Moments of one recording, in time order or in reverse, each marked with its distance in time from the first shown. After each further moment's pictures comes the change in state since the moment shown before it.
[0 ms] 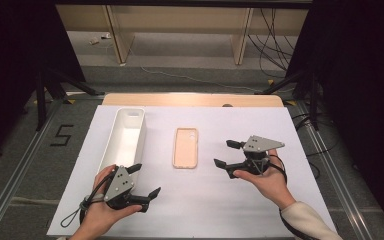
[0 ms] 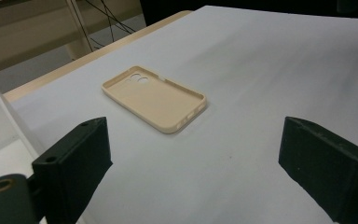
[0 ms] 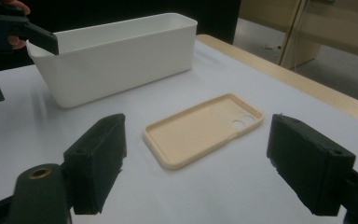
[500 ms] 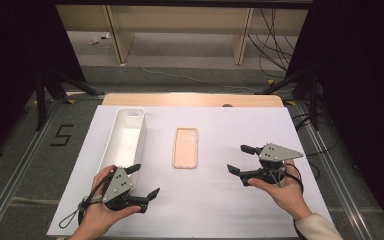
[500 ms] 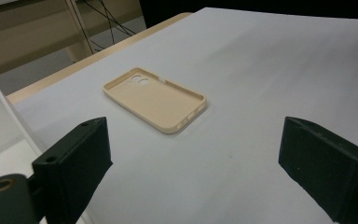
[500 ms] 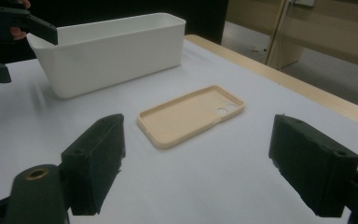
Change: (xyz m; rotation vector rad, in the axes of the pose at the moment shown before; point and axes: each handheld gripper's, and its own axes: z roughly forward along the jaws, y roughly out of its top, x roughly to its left) left arm 0.000 0.000 -0.005 -0.008 0.003 0.005; right arm 0.003 -0.013 -0.036 -0.011 -0.048 -0.005
